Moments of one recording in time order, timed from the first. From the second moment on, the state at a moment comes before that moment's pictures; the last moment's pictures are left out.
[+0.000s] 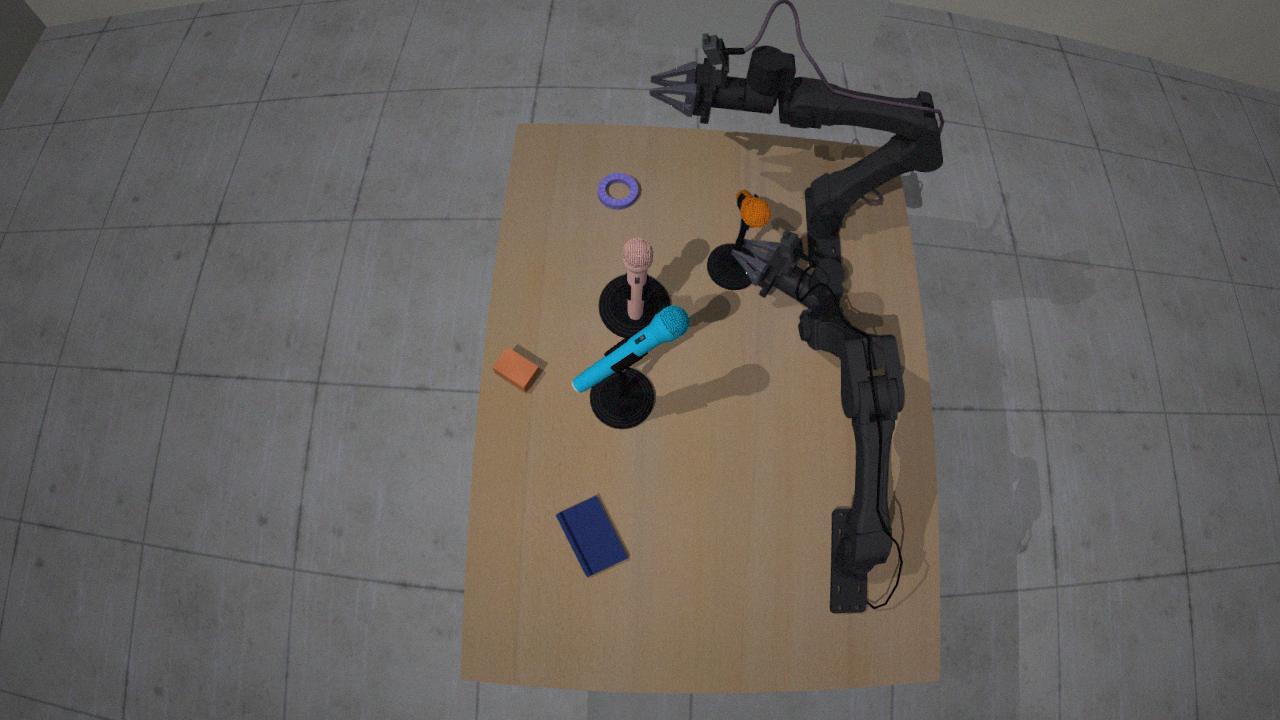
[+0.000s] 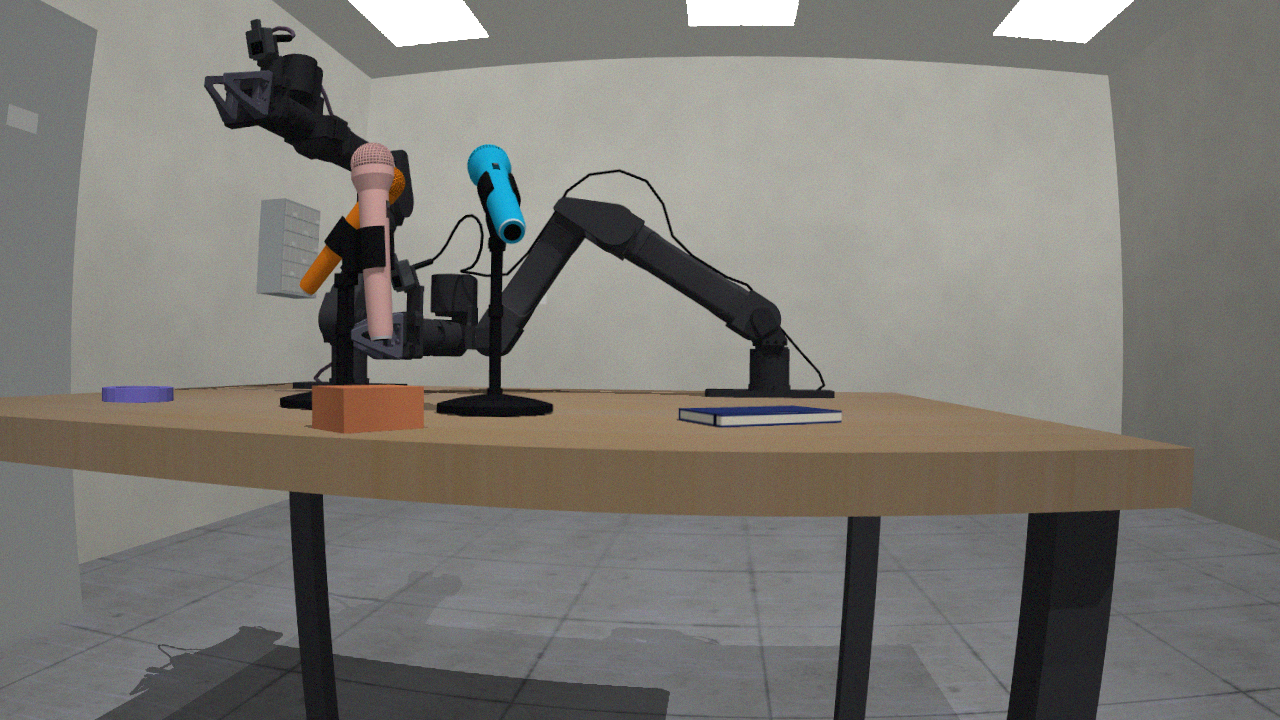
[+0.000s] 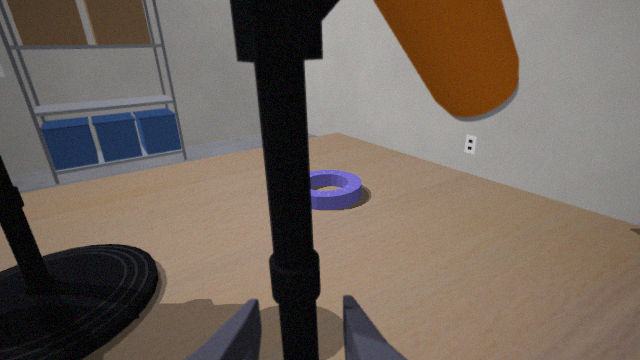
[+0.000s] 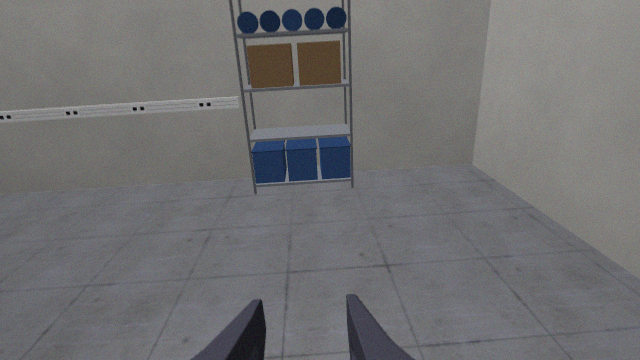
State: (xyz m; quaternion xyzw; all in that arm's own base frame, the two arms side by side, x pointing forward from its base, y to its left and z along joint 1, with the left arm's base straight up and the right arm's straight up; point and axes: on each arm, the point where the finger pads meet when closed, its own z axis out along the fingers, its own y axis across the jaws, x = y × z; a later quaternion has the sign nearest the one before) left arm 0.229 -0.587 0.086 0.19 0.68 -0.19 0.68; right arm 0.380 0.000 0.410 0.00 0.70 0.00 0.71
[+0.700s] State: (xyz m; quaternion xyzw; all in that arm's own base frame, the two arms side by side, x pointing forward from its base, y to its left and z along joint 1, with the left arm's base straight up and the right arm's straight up) left arm 0.232 -0.587 0.088 0.19 0.68 -0.19 0.68; right arm 0.380 0.000 0.410 0.00 0.70 0.00 0.71
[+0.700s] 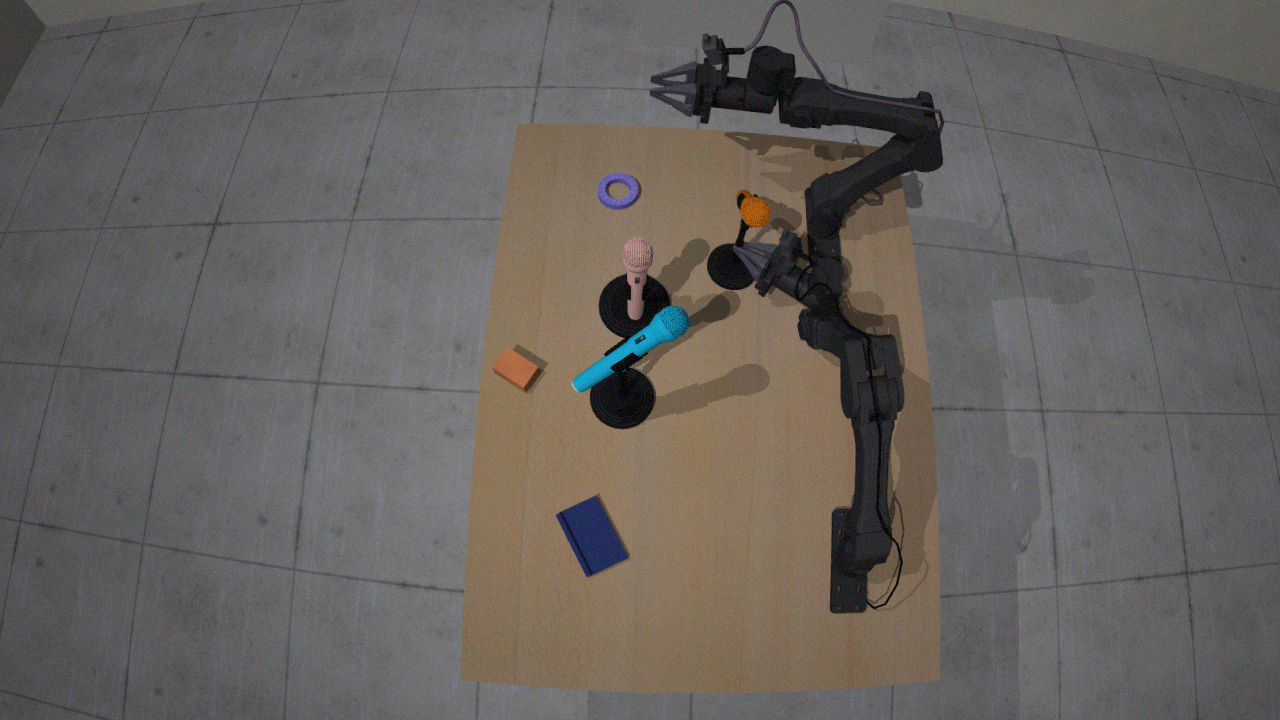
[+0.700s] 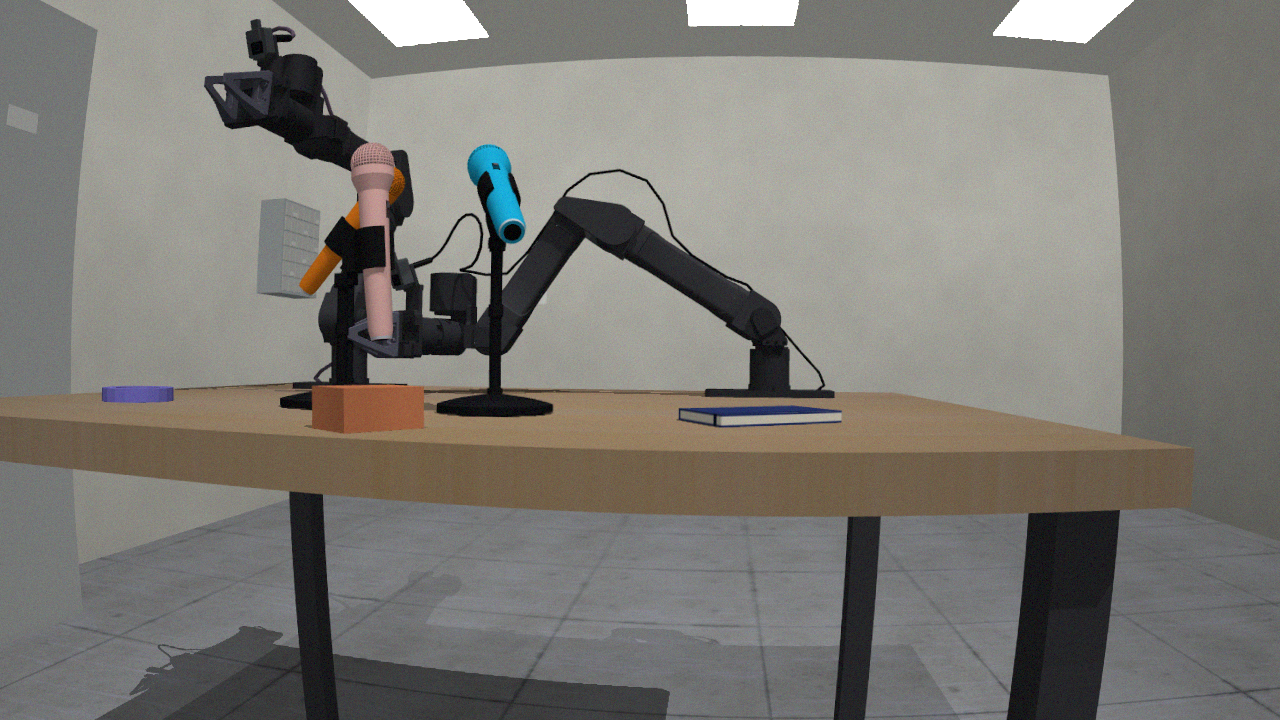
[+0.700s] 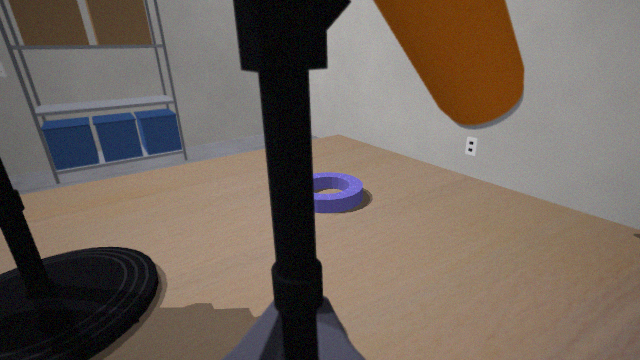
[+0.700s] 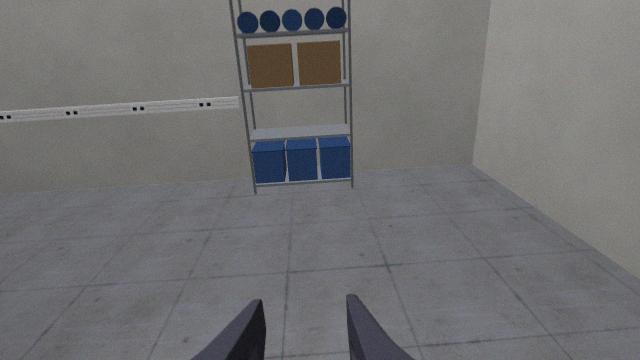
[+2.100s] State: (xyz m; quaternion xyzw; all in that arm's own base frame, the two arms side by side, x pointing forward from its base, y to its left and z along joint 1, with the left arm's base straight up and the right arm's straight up) left arm 0.232 -0.587 0.088 0.19 0.68 -0.19 0.68; right arm 0.265 0.064 0.302 -0.40 0.76 0.01 0.51
